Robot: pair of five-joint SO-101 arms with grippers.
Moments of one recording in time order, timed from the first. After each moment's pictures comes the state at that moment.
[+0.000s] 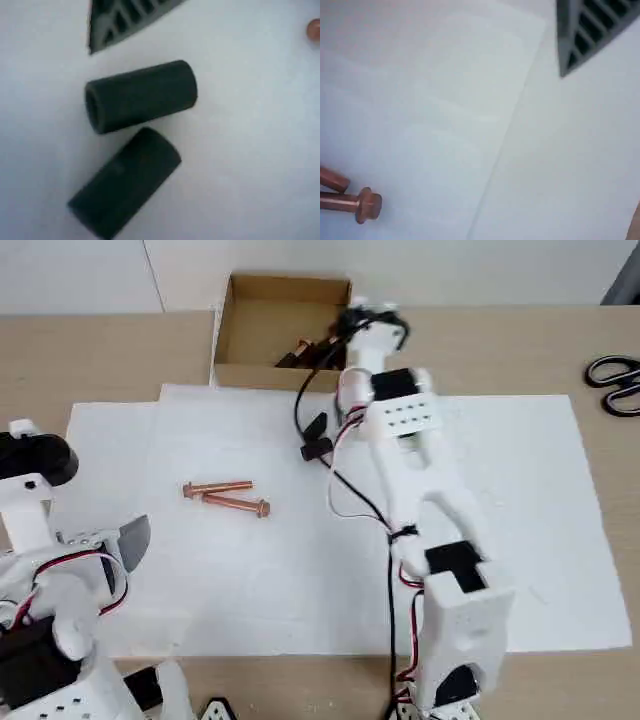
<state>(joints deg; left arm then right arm) -29.3 -61.6 26.5 96.7 -4.4 -19.6 24.6 -19.5 70.0 -18.2</state>
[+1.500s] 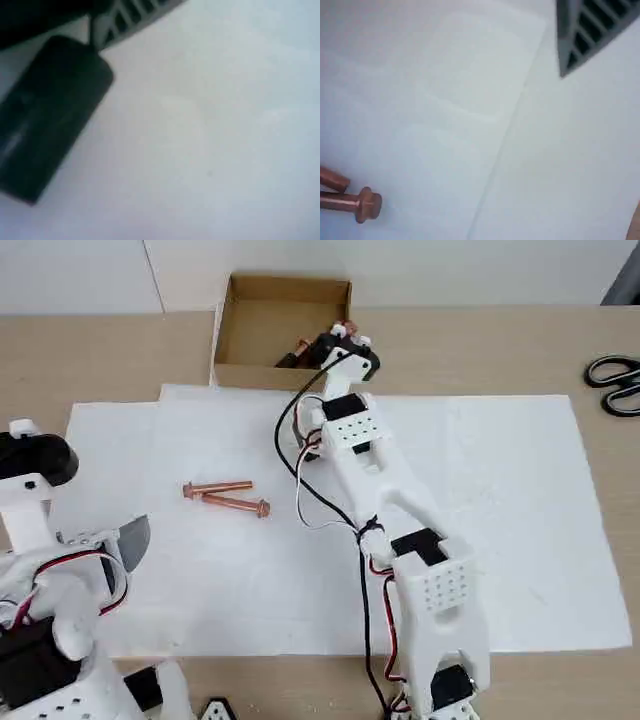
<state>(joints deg) -29.3 -61.6 26.5 96.7 -4.4 -24.7 36.3 -20.7 57.9 -36.2</state>
